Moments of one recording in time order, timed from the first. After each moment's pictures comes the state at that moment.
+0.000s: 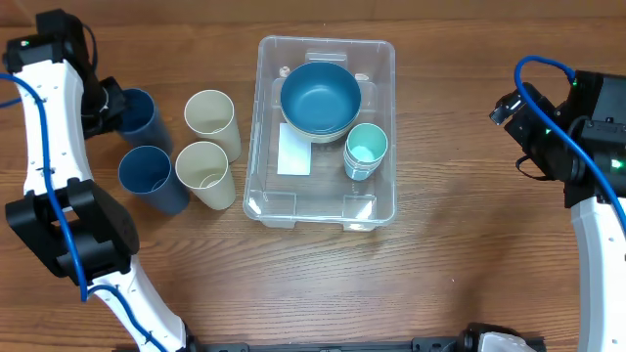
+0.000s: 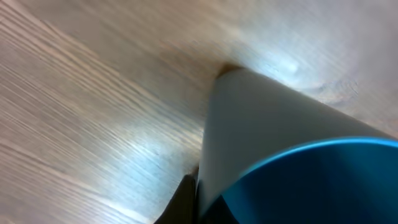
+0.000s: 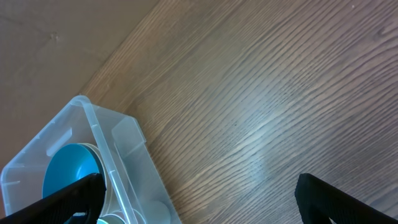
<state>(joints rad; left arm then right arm) 0.30 2.12 2.10 -1.39 -0.07 -0.32 -0.16 1.30 1.37 -0.93 -0.05 0.62</state>
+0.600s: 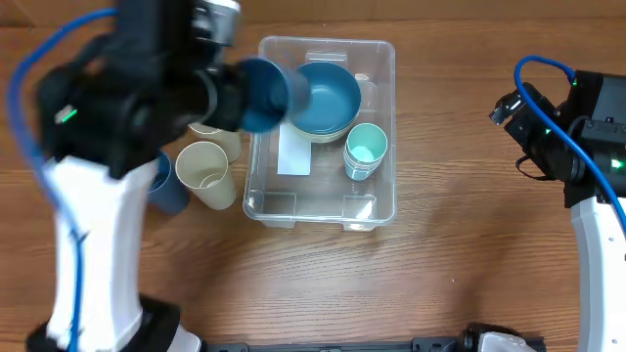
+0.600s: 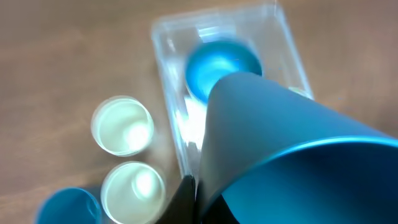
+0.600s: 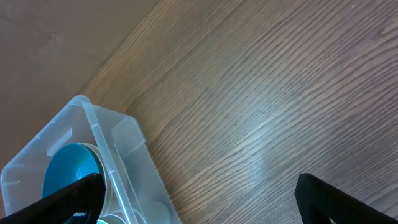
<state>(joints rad) -0.34 1.73 2.41 -1.62 0.05 -0.08 -0.16 1.30 1.37 -0.93 -0.05 0.62</state>
